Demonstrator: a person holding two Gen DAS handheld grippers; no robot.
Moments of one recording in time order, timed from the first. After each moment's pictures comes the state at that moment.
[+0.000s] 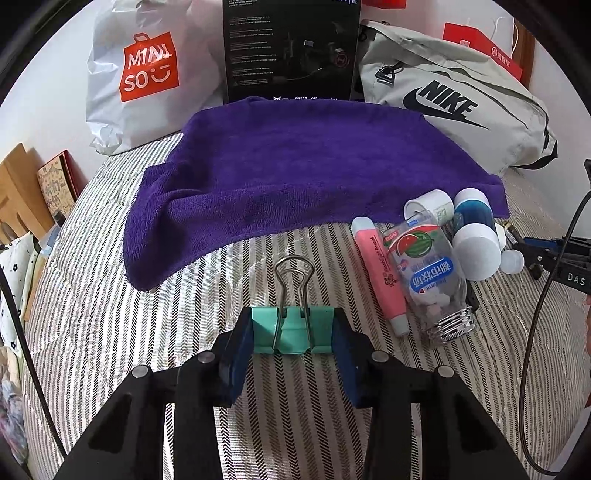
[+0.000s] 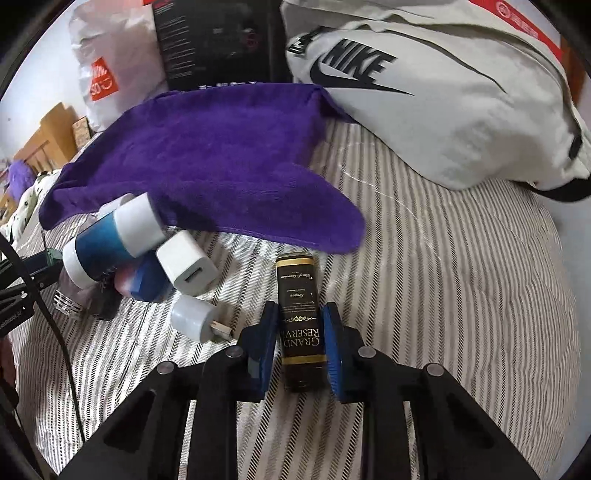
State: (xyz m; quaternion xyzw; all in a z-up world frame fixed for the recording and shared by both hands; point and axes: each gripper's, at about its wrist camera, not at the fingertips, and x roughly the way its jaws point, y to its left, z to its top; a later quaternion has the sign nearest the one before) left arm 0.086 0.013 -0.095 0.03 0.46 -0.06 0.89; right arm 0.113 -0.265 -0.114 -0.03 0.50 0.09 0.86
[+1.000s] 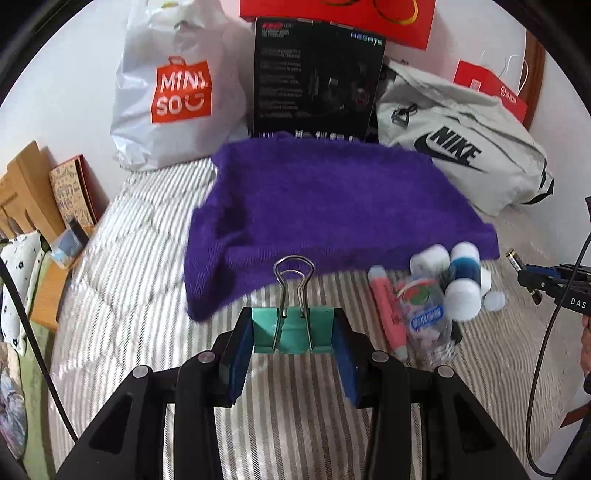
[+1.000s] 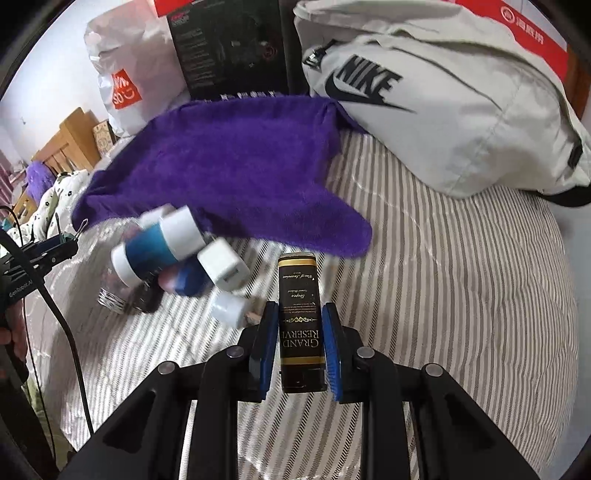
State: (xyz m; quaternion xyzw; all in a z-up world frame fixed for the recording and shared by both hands) left arm 0.090 0.041 -0.046 0.00 0.43 -0.05 0.90; right arm 0.107 -0.267 -0.071 0.00 0.50 0.13 0.86
